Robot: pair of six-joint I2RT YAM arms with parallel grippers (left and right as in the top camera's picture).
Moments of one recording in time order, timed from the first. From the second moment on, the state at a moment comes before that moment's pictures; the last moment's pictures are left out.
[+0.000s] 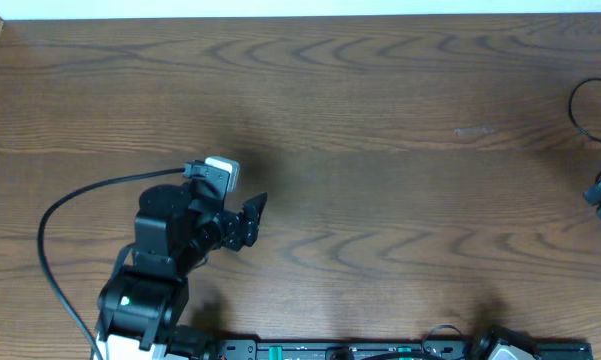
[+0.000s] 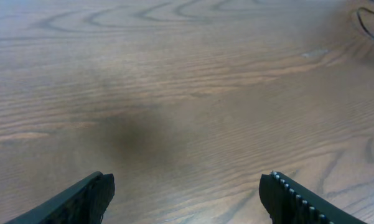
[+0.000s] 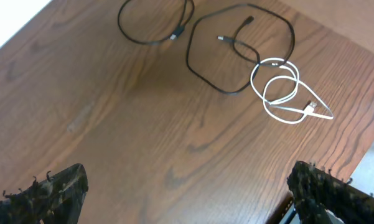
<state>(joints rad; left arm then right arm) -0.23 0.72 0.73 -0.61 0.24 -0.04 -0.43 0.98 1.41 -1.28 0.23 0.41</state>
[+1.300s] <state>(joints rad) -0.23 0.61 0.73 -0.68 0.17 -0.12 -0.42 0.86 1.05 -1.04 -0.26 0.10</state>
